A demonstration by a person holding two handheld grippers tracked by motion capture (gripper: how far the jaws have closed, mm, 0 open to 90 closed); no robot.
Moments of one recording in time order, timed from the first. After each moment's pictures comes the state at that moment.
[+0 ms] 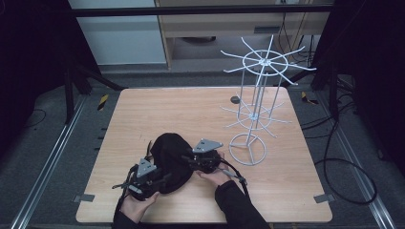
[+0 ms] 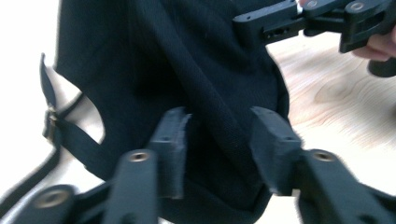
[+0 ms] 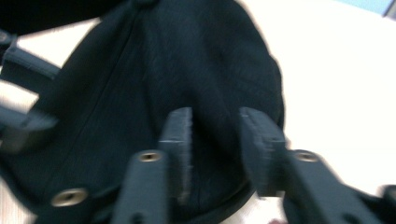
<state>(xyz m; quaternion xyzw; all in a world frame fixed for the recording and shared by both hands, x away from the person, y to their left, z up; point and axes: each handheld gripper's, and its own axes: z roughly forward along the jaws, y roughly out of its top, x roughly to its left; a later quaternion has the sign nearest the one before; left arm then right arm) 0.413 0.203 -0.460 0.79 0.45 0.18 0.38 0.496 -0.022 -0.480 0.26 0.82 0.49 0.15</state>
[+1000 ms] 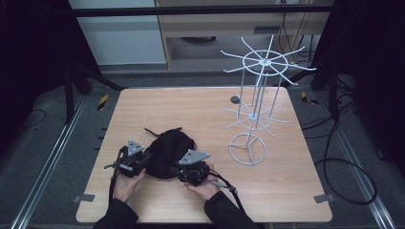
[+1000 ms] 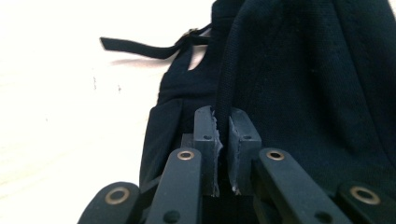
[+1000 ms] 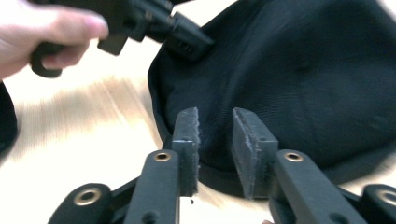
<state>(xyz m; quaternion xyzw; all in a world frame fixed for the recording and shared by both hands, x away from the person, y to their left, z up) 0.479 0.247 -0.467 0.78 0.47 0.24 0.35 0.458 0.010 -0.473 0.26 0.82 0.49 0.13</state>
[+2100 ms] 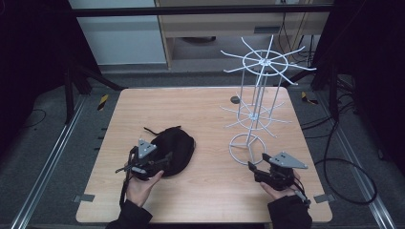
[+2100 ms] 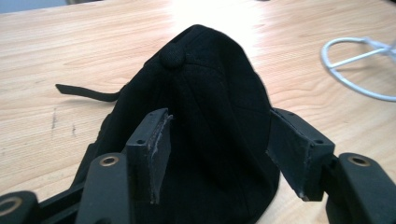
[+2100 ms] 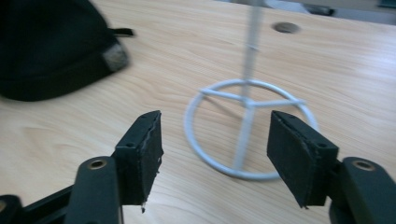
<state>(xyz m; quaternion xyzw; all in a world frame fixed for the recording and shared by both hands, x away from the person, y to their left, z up) 0.453 0.188 -0.432 0.74 0.48 0.26 0.39 0.421 -0.213 -0.457 0.45 0.72 0.46 0.25</state>
